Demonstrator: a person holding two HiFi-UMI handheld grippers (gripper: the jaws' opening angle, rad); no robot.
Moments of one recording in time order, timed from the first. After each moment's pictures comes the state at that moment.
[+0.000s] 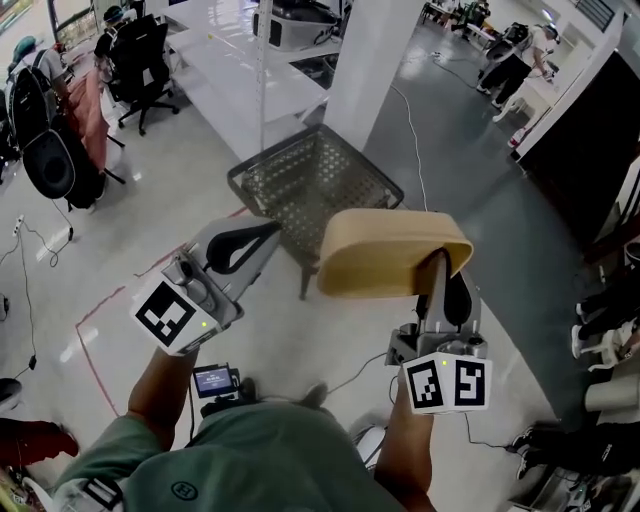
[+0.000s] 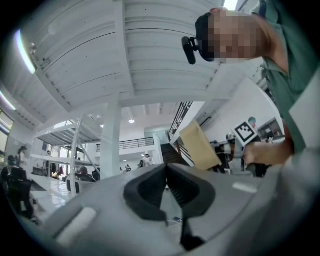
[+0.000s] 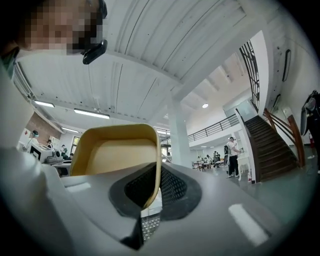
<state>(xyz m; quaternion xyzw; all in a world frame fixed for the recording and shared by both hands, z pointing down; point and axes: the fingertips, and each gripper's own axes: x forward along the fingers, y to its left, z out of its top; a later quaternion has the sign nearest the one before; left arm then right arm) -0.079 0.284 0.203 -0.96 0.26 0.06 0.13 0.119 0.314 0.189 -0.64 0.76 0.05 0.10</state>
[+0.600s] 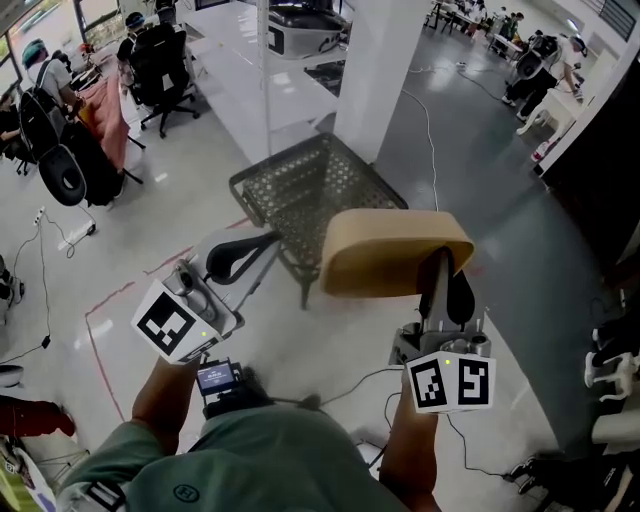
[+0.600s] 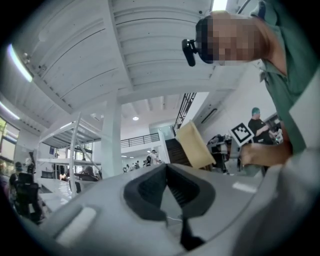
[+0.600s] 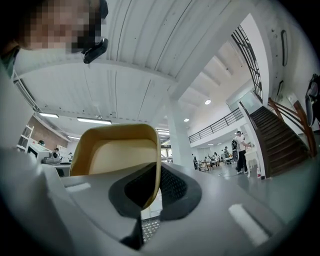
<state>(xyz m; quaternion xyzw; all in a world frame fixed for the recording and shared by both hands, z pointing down) 0.055 0.266 0.200 -0.94 0.30 0.03 0.14 0.260 0.268 0.190 -0.60 0.79 0.03 0.13</state>
